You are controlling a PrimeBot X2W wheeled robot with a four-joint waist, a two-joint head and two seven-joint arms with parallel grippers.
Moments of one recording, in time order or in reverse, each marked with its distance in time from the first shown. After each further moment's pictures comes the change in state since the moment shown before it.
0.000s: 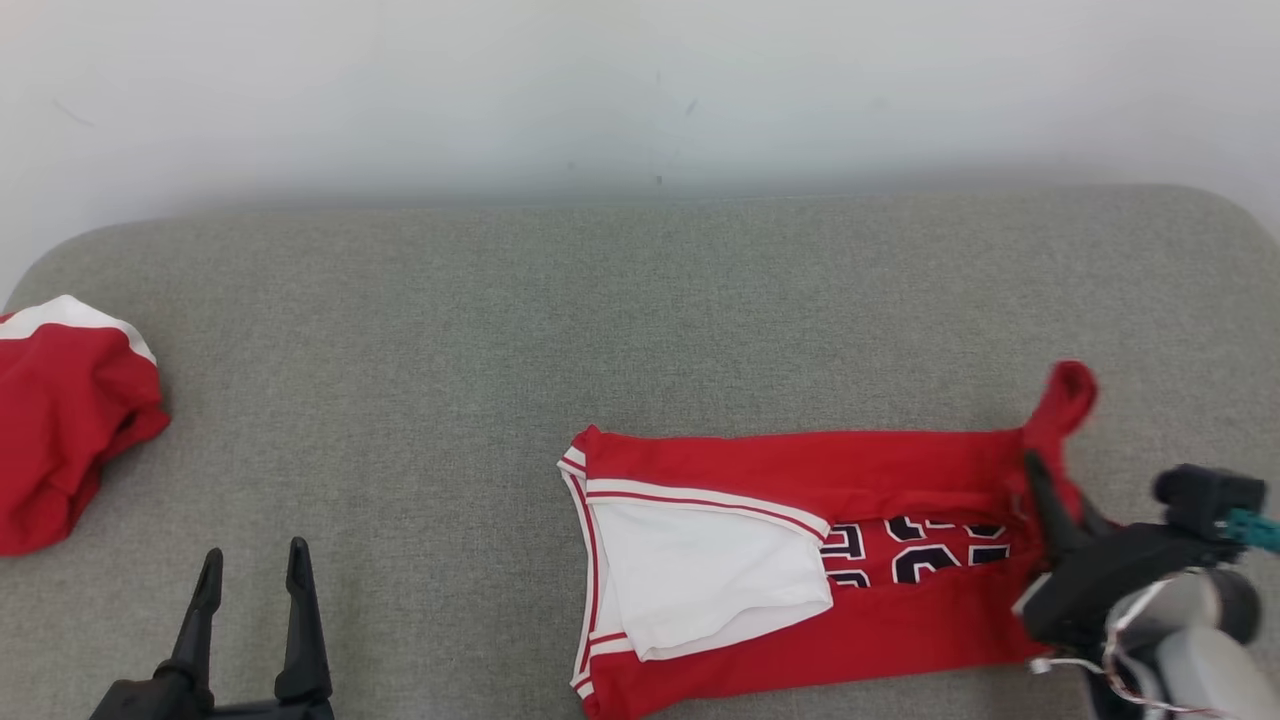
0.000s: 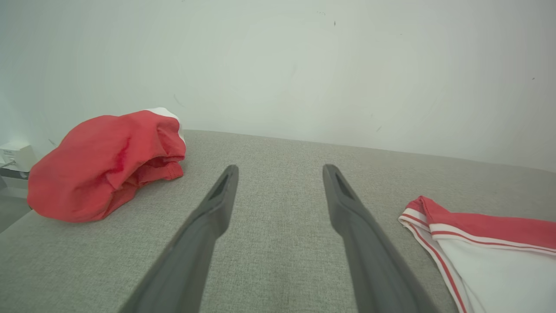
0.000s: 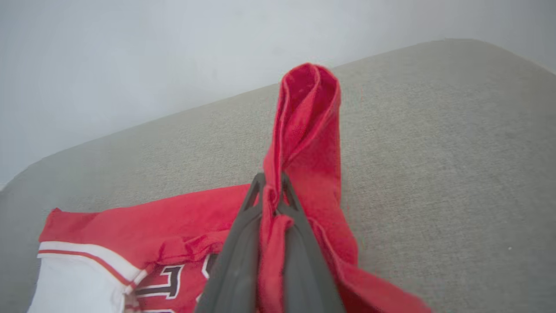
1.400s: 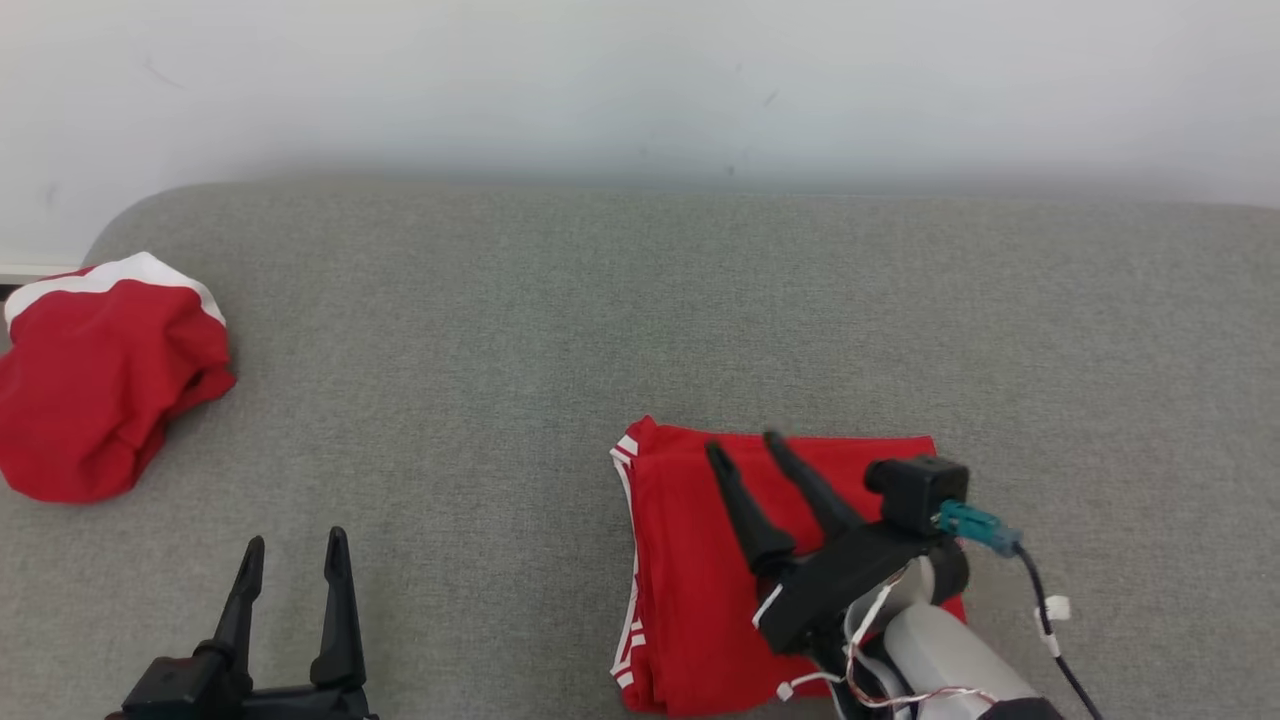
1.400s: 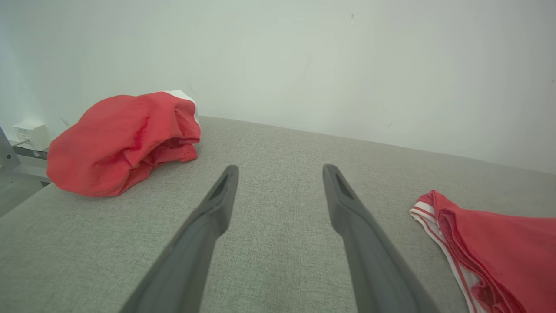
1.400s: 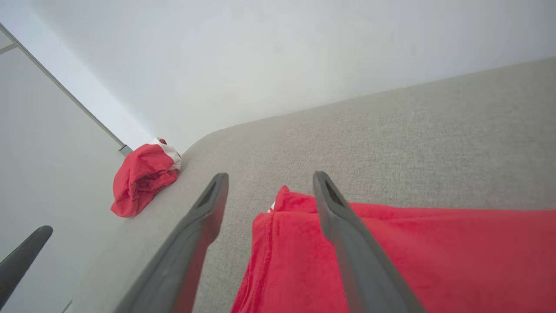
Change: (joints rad) left arm -0.042 -0.007 -0.049 0.059 -0.025 -0.002 0.000; right arm -0.165 0.226 0.431 0.121 0.096 0.000 -0.192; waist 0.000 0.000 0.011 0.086
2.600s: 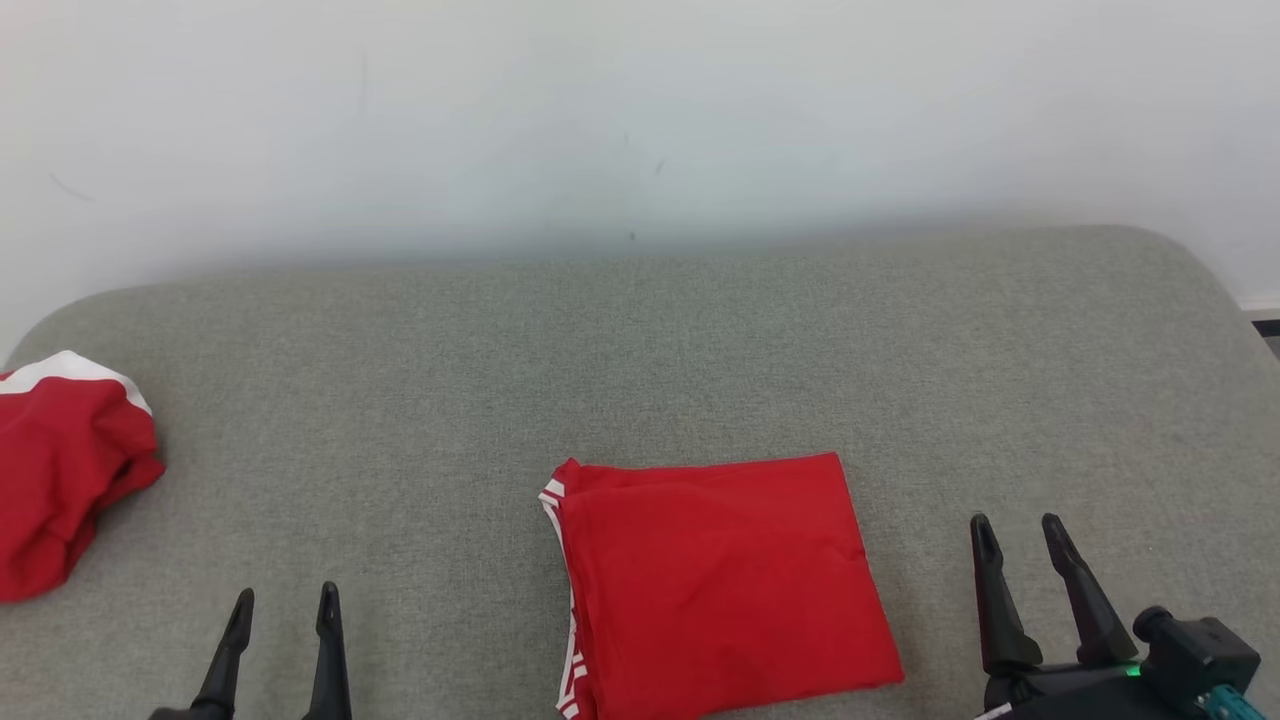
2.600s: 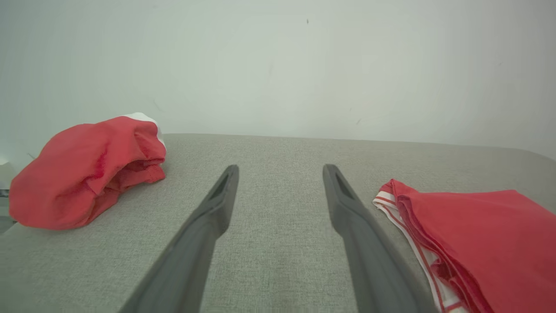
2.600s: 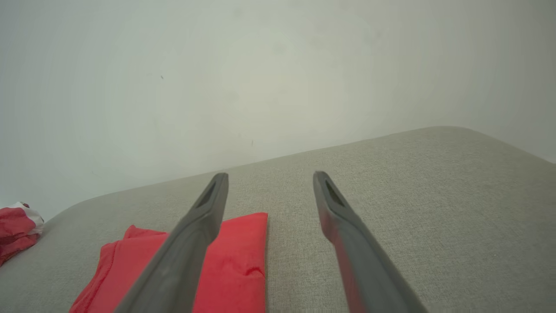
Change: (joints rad) left arm 0.084 0.018 0.012 -0.027 0.057 0.000 0.000; right arm 0.425 -0.089 -0.421 -0.376 -0.289 0.000 -0.110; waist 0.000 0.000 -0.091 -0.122
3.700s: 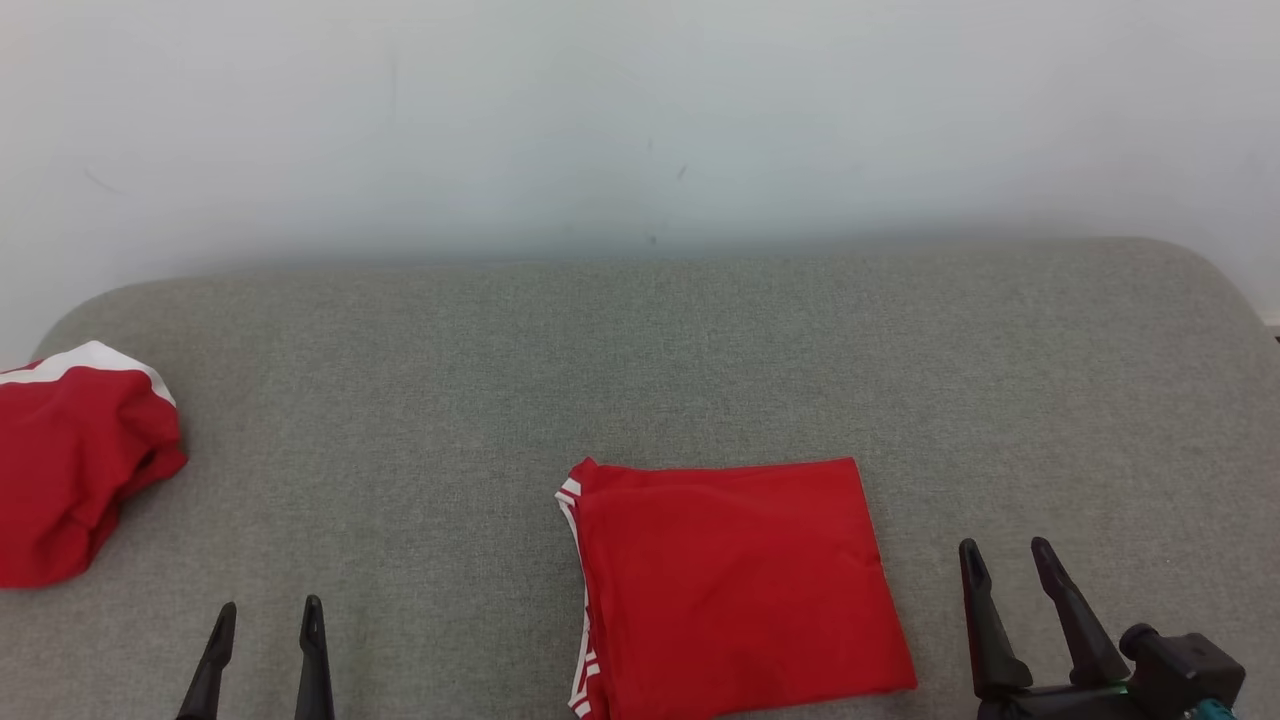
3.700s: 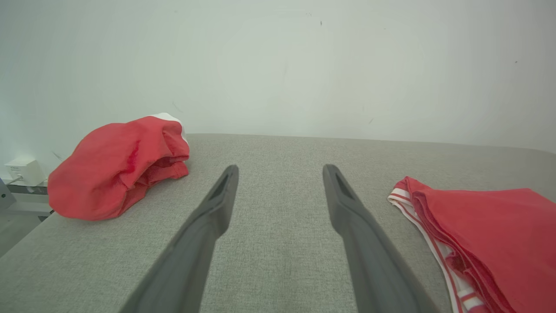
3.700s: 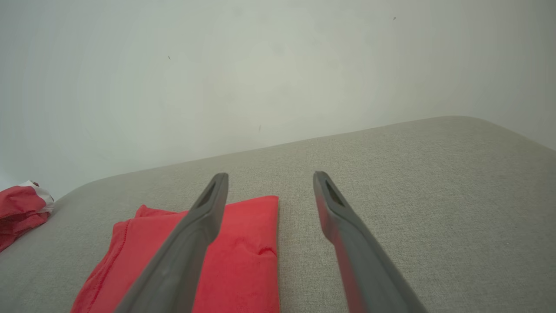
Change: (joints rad) left arm 0.040 0.013 0.014 -0.034 0.007 0.000 0.000; right arm 0.062 0.025 -0.021 -0.057 -0.044 0.000 0.053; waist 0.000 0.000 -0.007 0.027
